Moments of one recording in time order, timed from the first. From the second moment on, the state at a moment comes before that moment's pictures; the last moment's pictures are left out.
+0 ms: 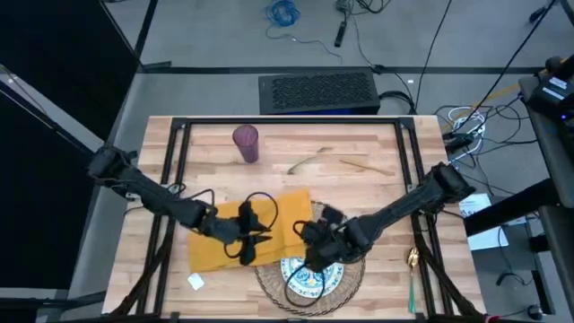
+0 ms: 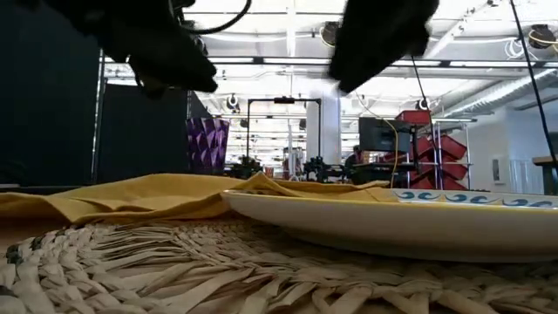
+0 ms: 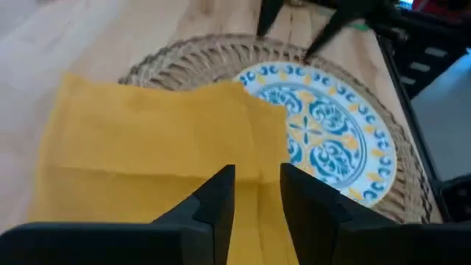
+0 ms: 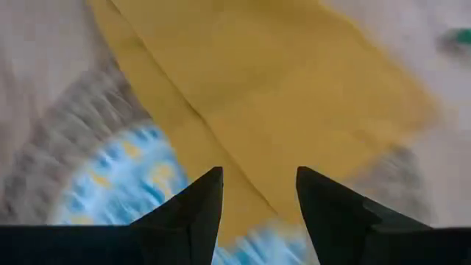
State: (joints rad) left arm -0.45 1.42 0.71 0.11 -0.32 -0.49; right arm 0.47 1.83 1.37 -0.59 0.44 0.79
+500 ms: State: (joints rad) left arm -0.49 1.42 0.71 0.05 -0.42 -0.40; right arm 0.49 1.85 1.25 -0.68 0.39 0.86
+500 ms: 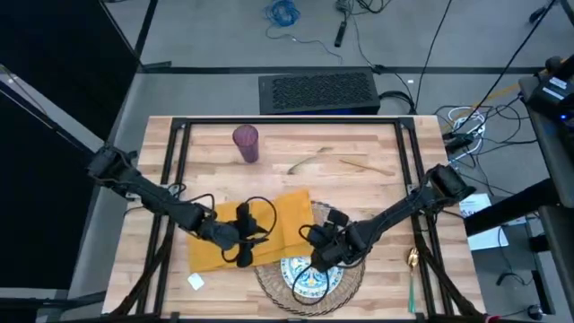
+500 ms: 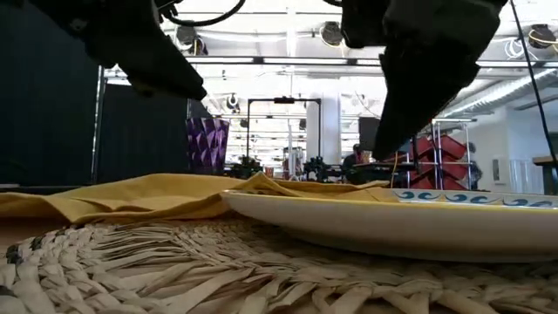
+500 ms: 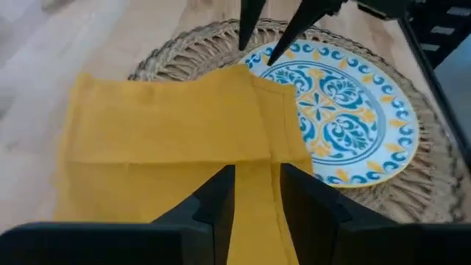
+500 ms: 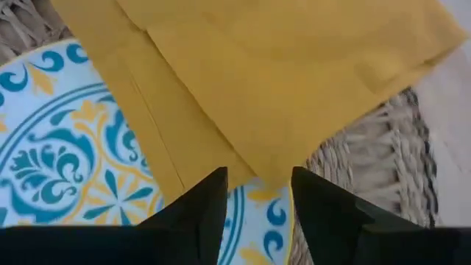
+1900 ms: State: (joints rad) left arm -0.51 1.42 0.71 -0.04 -0.39 -0.41; right arm 0.32 1.84 1.22 -0.61 0.16 1.09
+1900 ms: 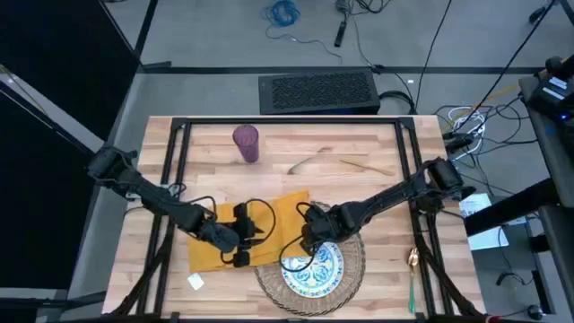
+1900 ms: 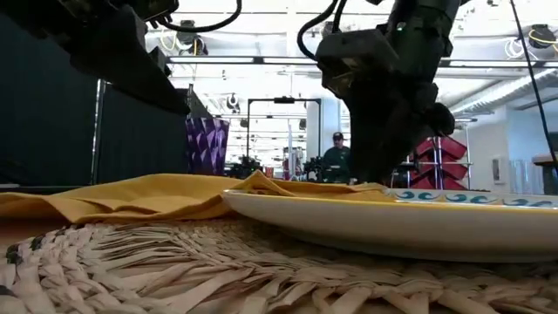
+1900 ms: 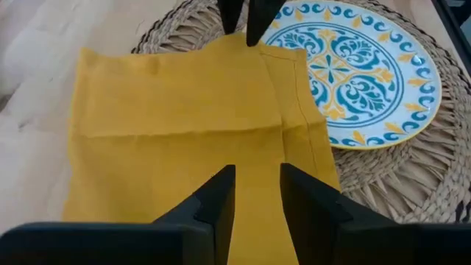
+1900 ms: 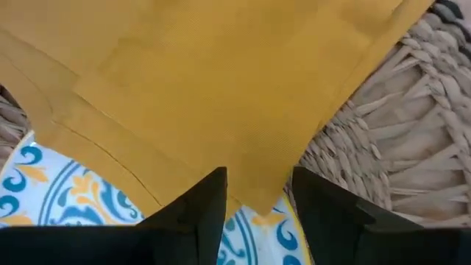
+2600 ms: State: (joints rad) left arm -0.51 1.42 0.71 -0.04 -0.37 -0.41; right arm 0.32 1.86 1.22 -0.62 0.15 1.08
